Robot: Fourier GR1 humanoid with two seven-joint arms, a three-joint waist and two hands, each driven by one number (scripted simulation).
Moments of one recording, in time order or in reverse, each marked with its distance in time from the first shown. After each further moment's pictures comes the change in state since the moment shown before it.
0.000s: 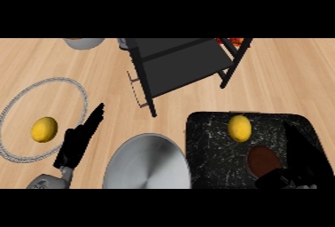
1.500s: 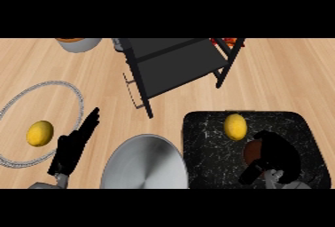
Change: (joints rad) left arm 0.065 -0.020 0.054 -0.036 -0.035 -0.025 -0.009; right arm -0.032 0.286 -0.084 0.205 0.255 0.153 -0.096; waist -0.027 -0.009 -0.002
